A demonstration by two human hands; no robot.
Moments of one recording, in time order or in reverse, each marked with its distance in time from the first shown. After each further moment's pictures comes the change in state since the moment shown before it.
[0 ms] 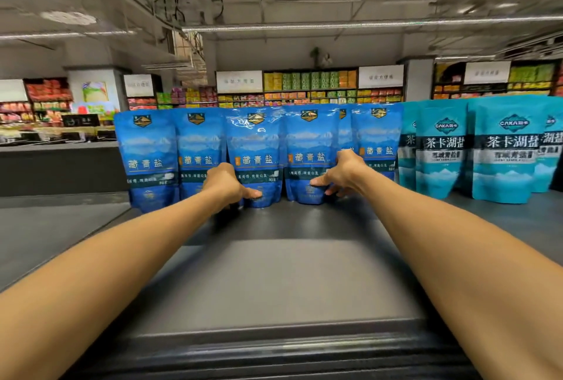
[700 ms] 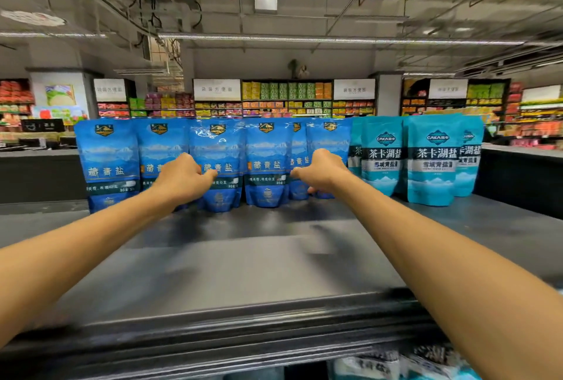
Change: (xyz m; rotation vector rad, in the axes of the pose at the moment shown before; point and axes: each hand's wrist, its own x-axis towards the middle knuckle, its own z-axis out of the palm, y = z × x) left_hand -0.057 0.032 -0.032 0.111 0.184 0.228; right_hand -0.072 -0.003 -0.053 -0.250 0.170 -0.165
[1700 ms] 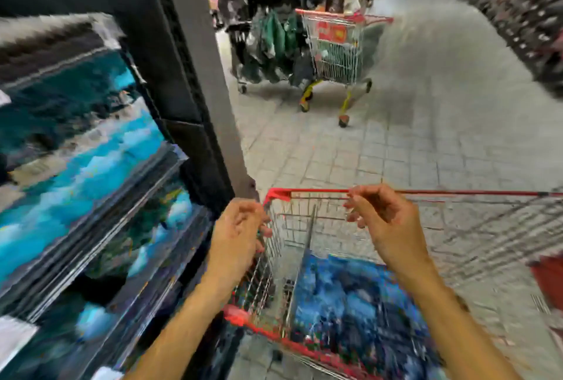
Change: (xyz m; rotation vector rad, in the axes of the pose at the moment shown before) left_hand -0.539 0.333 0.267 -1.128 -1.293 0.207; right_hand -0.617 0.371 -0.144 0.391 1.011 0.623
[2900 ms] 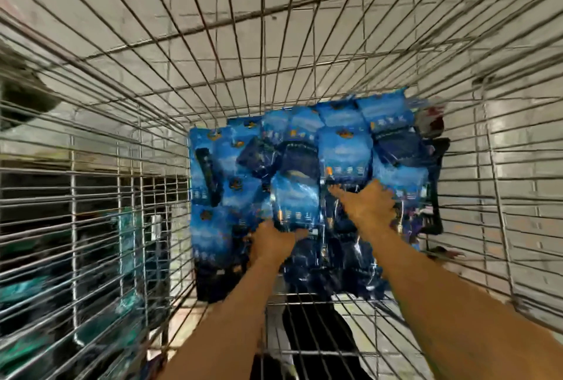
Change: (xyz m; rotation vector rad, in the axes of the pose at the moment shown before) left_hand 0.010 -0.594 0.289 0.799 -0.517 -0.987; right_hand -0.069 0.611 -0.162 -0.886 0.182 1.412
